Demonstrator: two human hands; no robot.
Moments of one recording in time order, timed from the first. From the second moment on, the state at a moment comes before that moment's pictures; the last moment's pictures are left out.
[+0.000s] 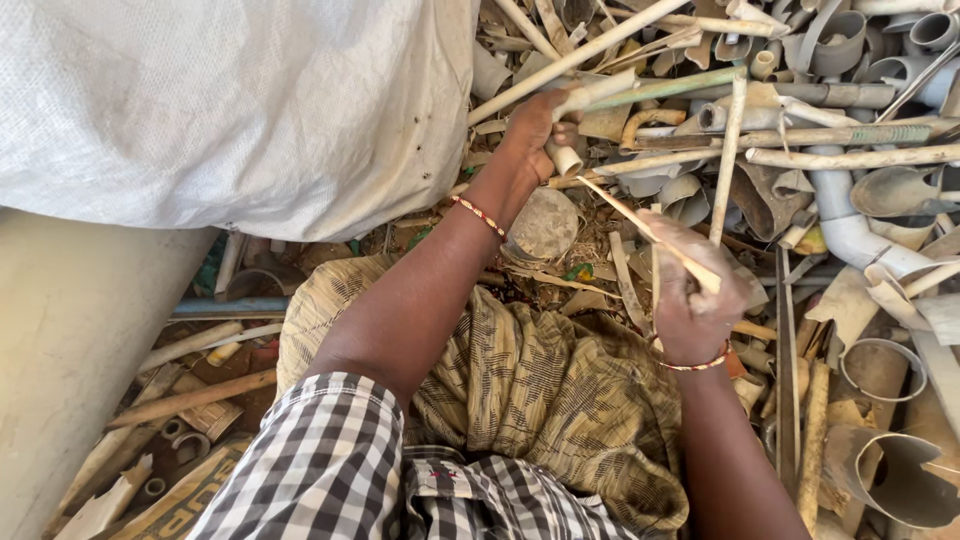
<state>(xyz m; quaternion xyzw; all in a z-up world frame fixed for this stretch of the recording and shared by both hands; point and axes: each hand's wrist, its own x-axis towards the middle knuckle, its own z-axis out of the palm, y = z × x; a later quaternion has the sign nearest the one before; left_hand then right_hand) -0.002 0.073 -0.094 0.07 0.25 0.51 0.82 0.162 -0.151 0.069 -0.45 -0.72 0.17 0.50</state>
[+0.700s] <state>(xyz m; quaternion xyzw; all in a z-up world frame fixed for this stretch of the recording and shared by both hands) -0.005 0.051 -0.064 -0.02 0.23 0.47 0.85 0.119 -0.159 0.072 -0.42 -0.84 -0.05 0.34</state>
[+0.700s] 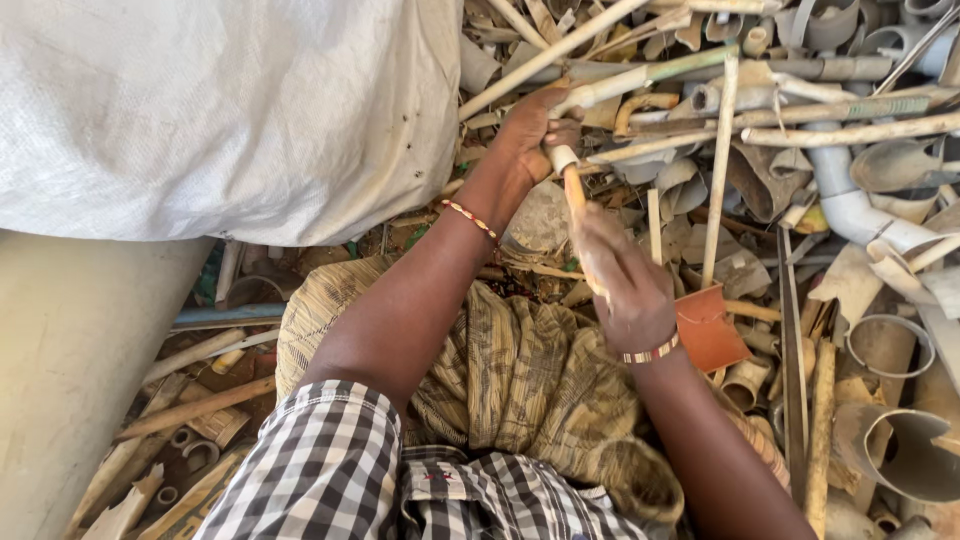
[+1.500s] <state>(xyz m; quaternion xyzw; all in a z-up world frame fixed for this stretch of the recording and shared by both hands) -0.016 0.038 -0.051 0.01 0.11 0.41 0.91 0.112 -0.163 0.068 -0.42 -0.81 -0.02 0.41</state>
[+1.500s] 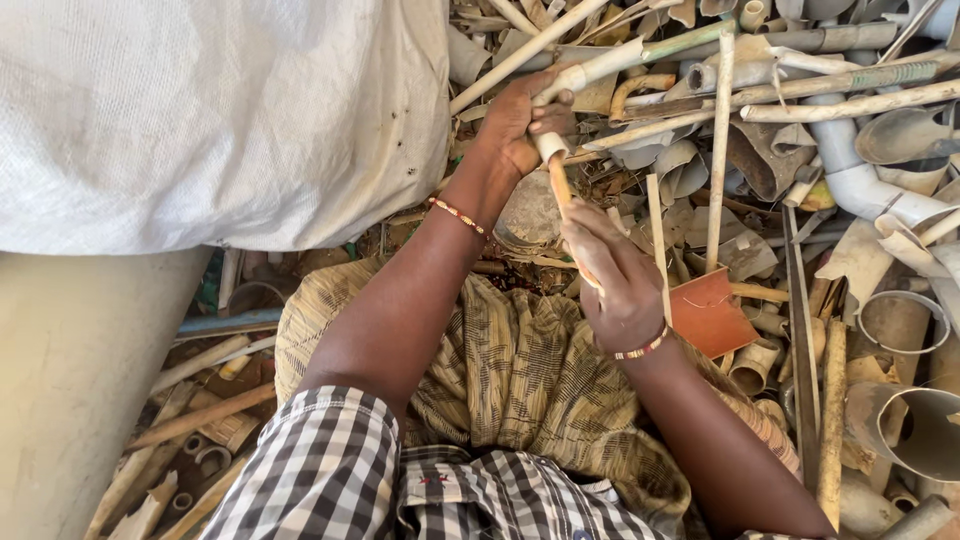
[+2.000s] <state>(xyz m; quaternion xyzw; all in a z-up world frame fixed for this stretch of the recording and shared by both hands) -0.012 0.044 -0.066 0.01 0.22 0.47 0.86 0.122 -0.164 0.070 -0.44 -0.79 0.08 0.41</state>
